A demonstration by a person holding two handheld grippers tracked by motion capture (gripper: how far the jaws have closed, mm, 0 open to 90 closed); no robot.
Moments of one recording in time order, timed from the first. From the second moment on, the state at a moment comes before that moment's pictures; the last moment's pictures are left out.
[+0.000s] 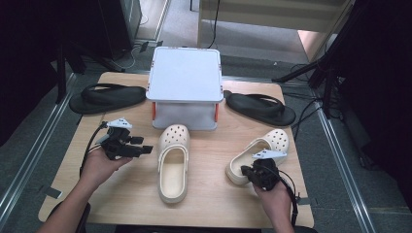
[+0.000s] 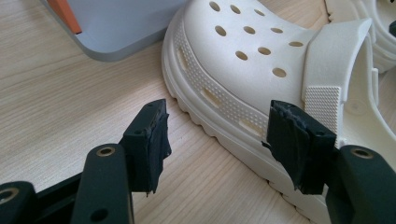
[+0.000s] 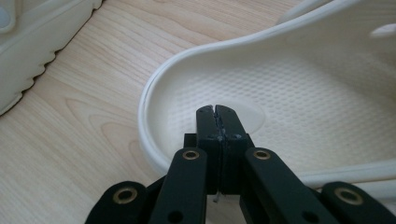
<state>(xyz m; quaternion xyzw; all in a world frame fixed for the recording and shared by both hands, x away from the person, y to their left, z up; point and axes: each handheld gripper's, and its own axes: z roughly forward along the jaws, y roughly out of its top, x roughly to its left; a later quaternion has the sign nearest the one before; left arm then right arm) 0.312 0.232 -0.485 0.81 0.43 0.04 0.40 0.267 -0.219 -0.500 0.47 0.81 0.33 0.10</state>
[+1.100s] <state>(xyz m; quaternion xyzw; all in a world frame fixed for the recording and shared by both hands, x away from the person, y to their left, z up) 0.312 0.232 -0.486 0.81 0.43 0.05 0.39 0.275 -0.312 -0.464 0.57 0.71 0.37 0.19</state>
